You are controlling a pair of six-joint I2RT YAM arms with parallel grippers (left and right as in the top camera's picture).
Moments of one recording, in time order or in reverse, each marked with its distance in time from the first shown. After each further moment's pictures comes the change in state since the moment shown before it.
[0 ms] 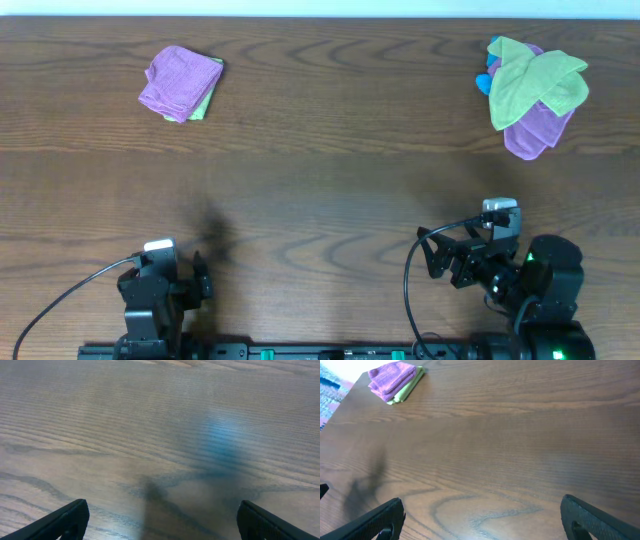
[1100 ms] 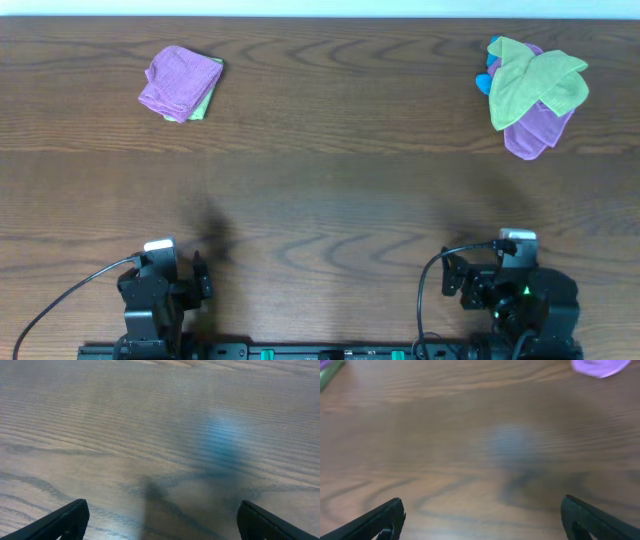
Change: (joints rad) left arm 0.000 -0.001 0.001 -0.001 0.000 0.000; right arm 0.000 -0.246 -0.059 -0.219 0.331 -0.042
